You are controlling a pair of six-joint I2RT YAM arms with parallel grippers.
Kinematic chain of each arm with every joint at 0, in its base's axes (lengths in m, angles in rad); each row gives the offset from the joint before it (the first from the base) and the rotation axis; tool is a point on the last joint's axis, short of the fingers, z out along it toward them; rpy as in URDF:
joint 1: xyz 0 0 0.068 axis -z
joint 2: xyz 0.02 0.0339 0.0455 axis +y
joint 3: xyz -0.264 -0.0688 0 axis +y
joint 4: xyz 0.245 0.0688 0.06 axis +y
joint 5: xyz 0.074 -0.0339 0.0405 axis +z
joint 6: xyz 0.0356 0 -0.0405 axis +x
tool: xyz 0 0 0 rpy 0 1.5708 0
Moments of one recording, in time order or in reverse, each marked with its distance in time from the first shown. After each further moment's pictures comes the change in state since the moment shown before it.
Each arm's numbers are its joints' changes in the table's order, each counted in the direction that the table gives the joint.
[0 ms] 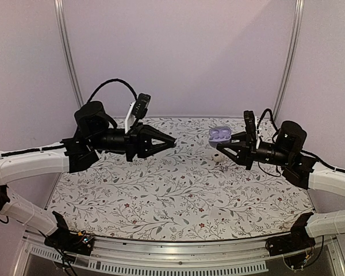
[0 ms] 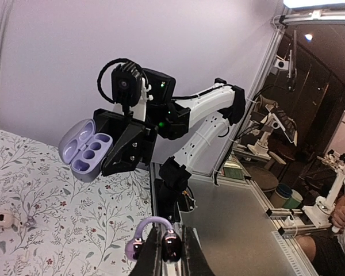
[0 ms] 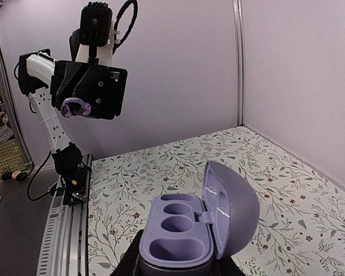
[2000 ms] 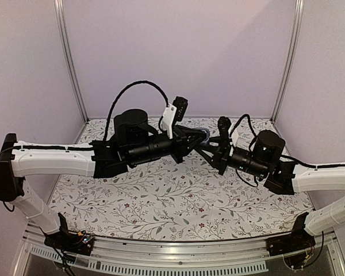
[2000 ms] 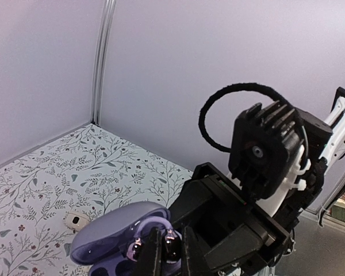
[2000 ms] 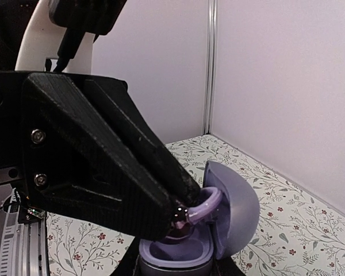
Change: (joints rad) left arm 0.268 0.231 -0.208 0.116 0.813 0.178; right arm -0.295 0.203 -0.045 -0.179 -0.488 -0.101
